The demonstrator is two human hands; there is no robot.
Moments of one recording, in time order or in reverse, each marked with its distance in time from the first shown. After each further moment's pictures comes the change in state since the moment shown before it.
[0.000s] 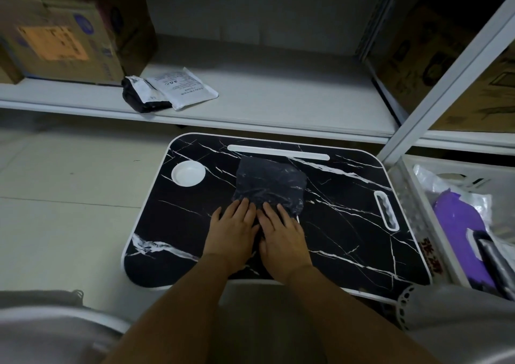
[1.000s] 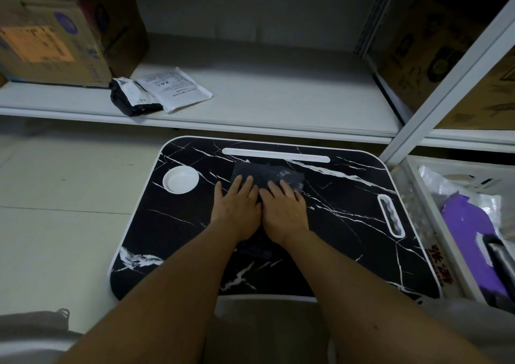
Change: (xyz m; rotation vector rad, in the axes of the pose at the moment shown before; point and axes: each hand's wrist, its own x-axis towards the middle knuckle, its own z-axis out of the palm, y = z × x) left_hand 0.073 -0.002 -0.022 0.031 -0.128 -0.048; right_hand 0.072 0.017 -0.030 -0.012 0.009 0.100
